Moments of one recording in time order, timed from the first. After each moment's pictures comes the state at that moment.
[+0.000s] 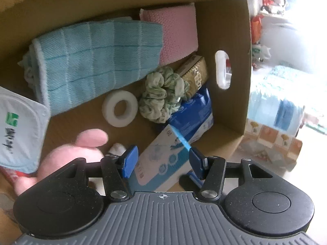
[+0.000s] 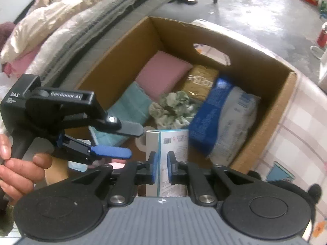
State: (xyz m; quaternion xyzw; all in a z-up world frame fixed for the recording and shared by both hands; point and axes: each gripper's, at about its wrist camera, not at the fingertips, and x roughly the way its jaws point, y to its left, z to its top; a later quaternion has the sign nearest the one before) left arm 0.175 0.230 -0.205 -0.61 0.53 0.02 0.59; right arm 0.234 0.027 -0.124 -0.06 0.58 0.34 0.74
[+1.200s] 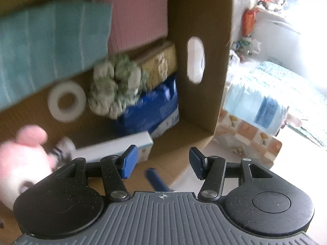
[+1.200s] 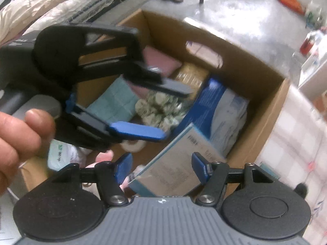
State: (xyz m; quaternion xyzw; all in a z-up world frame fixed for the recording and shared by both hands) left arm 0.229 0.209 -0.209 -0.68 0.52 -0.03 0.52; right arm 0.221 0.050 -0.120 -0.13 0.56 0.29 0.76
